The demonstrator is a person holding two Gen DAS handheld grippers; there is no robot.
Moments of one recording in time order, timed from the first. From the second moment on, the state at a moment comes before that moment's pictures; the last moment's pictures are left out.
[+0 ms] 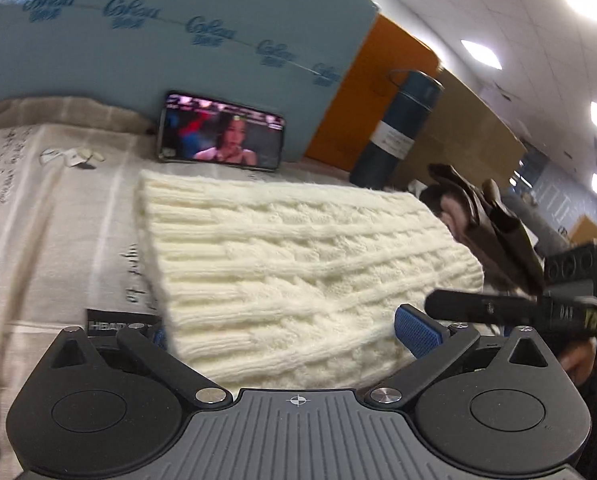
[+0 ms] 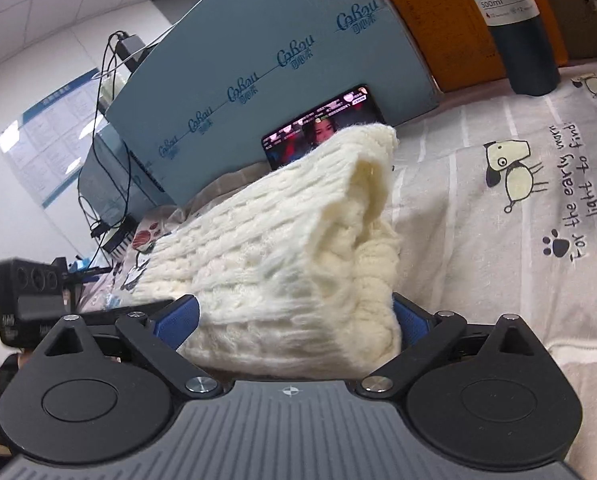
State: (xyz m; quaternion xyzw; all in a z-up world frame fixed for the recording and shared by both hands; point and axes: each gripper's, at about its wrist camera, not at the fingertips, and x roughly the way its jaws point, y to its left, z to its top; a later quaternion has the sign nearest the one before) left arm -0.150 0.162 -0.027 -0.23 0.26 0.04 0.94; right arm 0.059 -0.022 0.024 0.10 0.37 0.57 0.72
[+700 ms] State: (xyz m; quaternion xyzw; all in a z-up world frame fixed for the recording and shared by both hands) left arm -0.187 0.205 -0.011 -0.36 0.16 0.02 0.92; right arm 0.036 -0.030 0.048 0.16 0.33 0.53 0.76
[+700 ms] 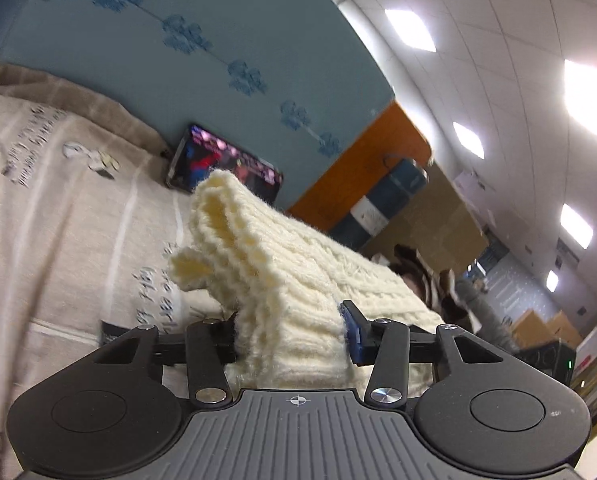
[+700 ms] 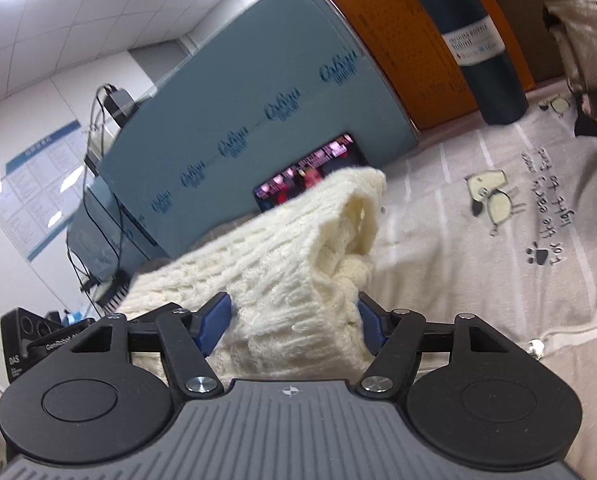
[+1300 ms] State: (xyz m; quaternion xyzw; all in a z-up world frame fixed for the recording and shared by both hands) left arm -0.320 0.325 0.040 -0.36 -0.05 0.21 0.91; right arm -0.038 0.169 0.115 0.16 0.28 0.62 0.72
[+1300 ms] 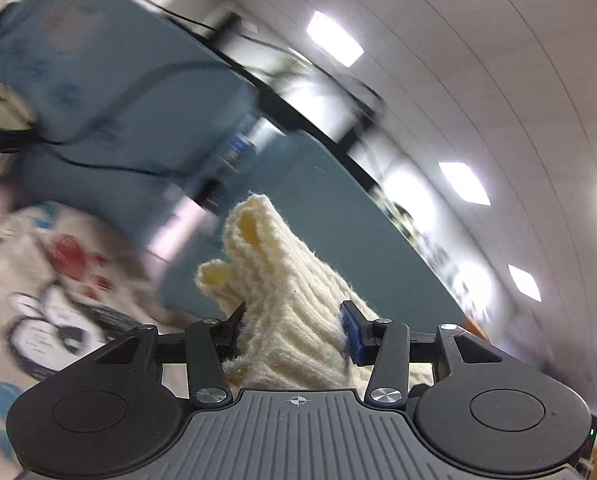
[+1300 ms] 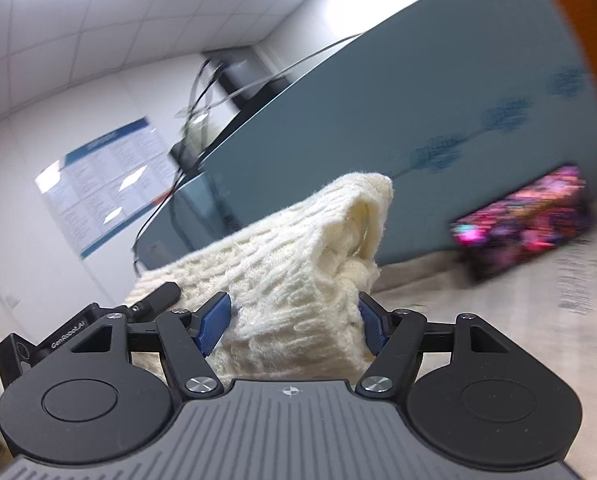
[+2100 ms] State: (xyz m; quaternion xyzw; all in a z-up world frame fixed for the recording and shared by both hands) left arm -0.296 0.402 -0.018 -0.28 0.08 0.46 0.84; right arm -0.059 0.343 0.045 -0.01 0.29 0.63 0.72
